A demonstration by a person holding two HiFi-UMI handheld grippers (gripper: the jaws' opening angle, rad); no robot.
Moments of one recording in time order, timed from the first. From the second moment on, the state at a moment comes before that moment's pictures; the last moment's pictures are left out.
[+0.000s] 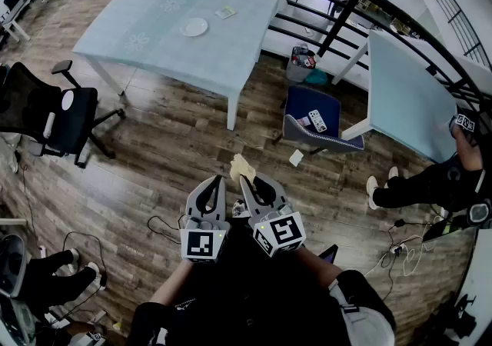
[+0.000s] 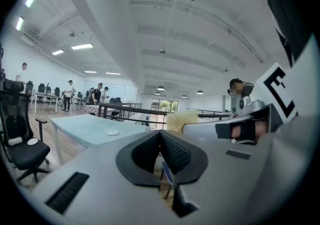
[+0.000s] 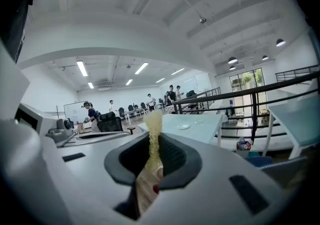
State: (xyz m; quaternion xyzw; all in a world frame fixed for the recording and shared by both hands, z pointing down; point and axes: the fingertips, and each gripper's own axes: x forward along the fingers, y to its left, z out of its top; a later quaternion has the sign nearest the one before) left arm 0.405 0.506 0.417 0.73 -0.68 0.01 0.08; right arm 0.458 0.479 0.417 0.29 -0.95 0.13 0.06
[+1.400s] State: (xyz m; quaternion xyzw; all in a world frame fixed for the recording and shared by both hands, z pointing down) left arm 0.383 0.514 0.429 0.70 -0.70 0.01 0.10; right arm 0.428 0.488 0.431 0.24 -0.96 0.15 0.08
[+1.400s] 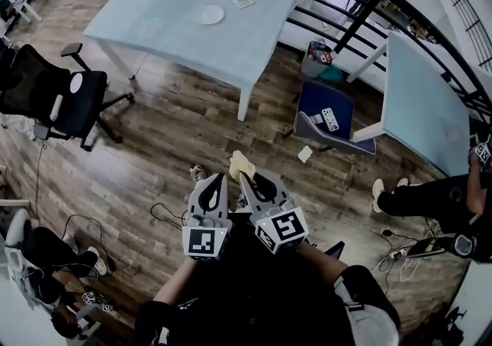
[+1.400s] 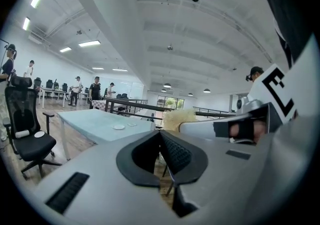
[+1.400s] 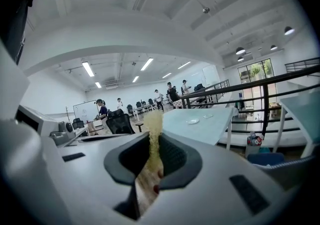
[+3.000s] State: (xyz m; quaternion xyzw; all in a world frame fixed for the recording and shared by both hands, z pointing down) left arm 0.106 0.404 0.420 0.76 -0.64 0.00 0.10; right arm 0.157 0.383 0.428 0.33 -0.93 0.16 0.08
